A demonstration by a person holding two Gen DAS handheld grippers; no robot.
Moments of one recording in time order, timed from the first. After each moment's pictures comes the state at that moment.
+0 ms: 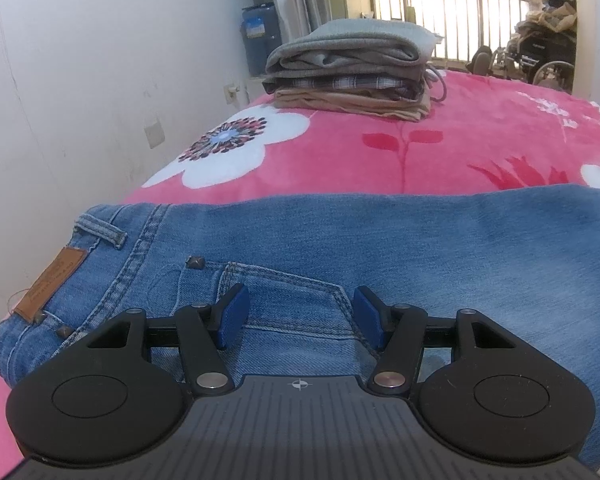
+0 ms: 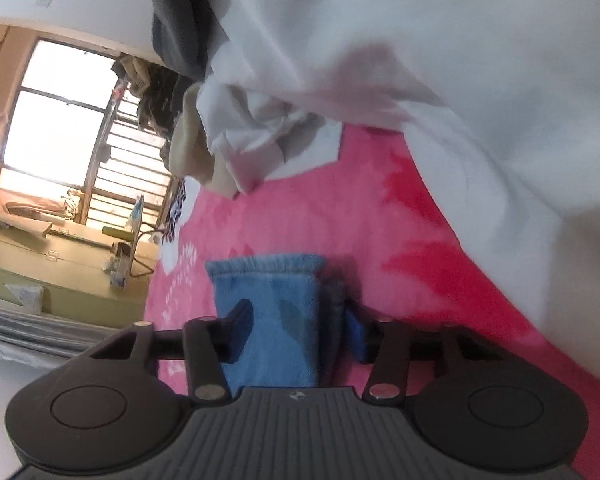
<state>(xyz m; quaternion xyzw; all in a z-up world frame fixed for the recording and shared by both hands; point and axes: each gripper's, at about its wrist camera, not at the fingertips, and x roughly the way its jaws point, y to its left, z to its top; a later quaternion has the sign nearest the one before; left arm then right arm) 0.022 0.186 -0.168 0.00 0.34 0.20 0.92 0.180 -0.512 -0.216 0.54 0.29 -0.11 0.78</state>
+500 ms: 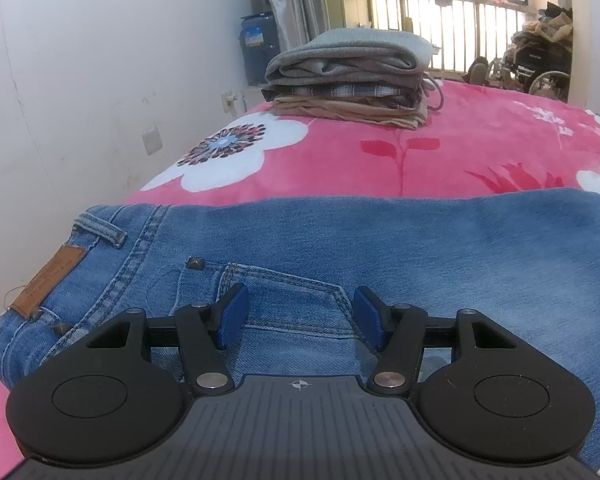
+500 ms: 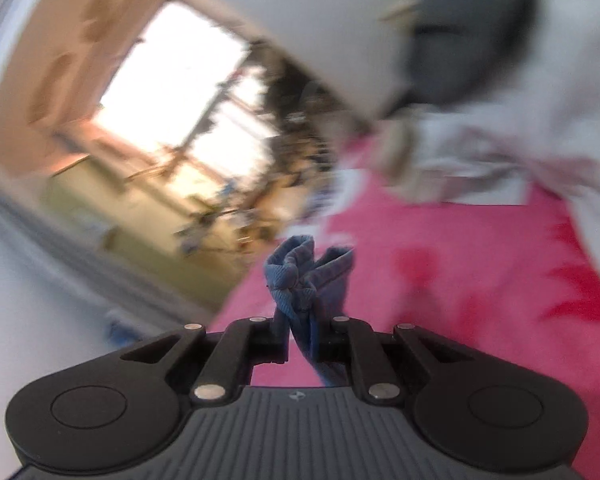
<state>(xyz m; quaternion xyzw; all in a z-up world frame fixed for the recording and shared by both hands) 0.017 0.187 -0.171 0.00 0.32 0.20 0.93 0.155 -0.417 -0.075 0.44 0.21 0.04 0.87</state>
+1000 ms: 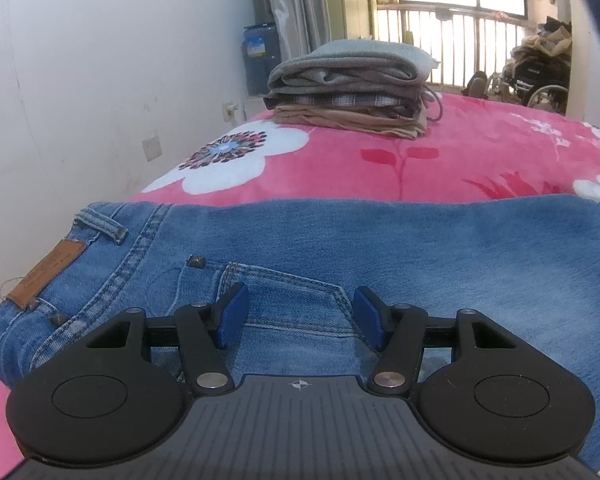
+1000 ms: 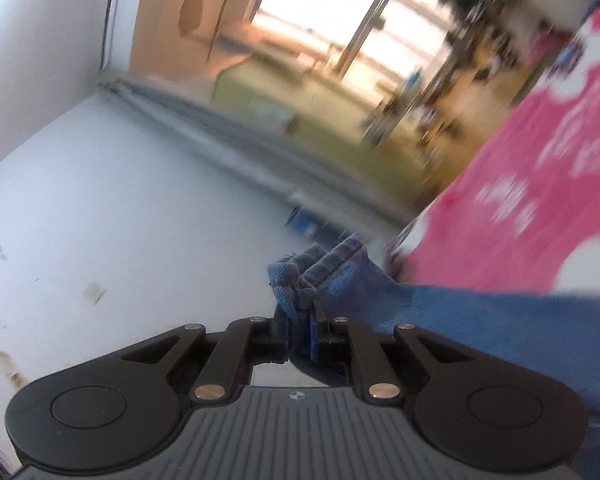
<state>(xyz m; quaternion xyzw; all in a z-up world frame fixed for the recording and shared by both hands) 0.010 0.188 -0.176 -0.01 0.30 0.19 0.93 0.140 -0.171 -0.010 0.46 0.24 0.33 0.79</state>
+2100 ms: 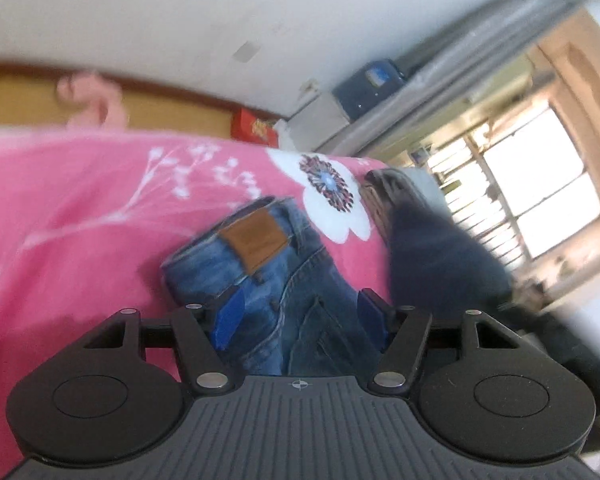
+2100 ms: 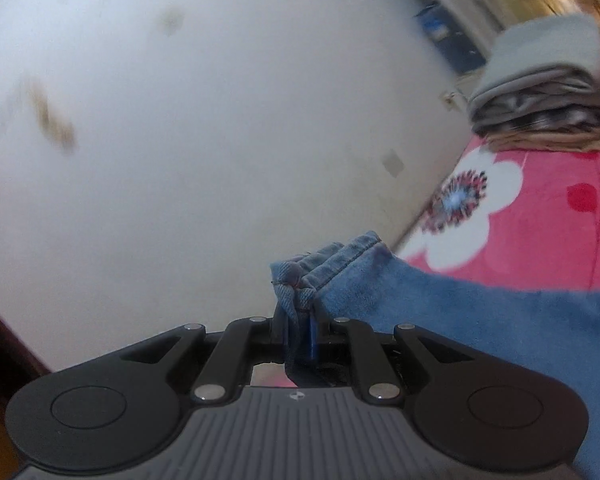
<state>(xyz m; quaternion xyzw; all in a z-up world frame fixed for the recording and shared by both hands) -0.135 0.358 -0.135 -0.50 0.20 0.17 0.82 0.023 0.139 -0.080 0.15 0.35 0.54 0.75</state>
